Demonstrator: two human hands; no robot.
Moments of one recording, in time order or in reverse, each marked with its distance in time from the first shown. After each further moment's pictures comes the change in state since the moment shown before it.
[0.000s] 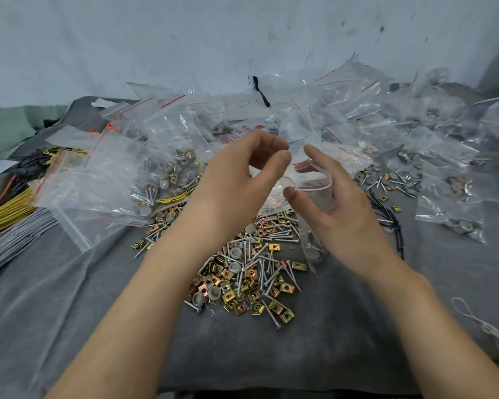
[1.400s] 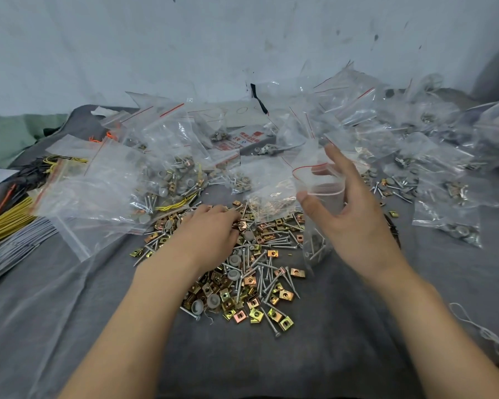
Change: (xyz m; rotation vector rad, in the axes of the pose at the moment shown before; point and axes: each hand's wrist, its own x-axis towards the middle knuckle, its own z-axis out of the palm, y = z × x) left_hand -0.014 -0.071 -0.006 0.851 -0.522 -0.236; right_hand -0.002 0.007 -0.010 0.039 0.071 0.077
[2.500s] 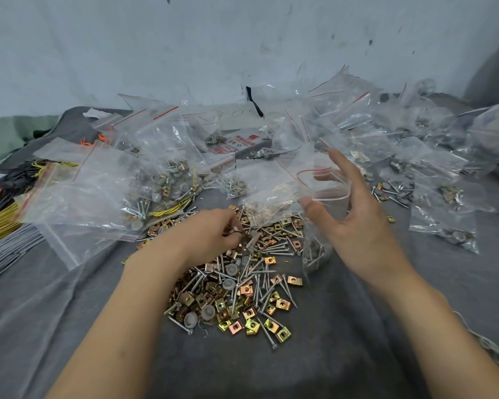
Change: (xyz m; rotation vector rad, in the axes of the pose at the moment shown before) left_hand 0.017 -0.011 -0.005 -0.232 -0.074 0.076; right_hand 0.004 0.011 -0.007 -0.034 0.011 -0.020
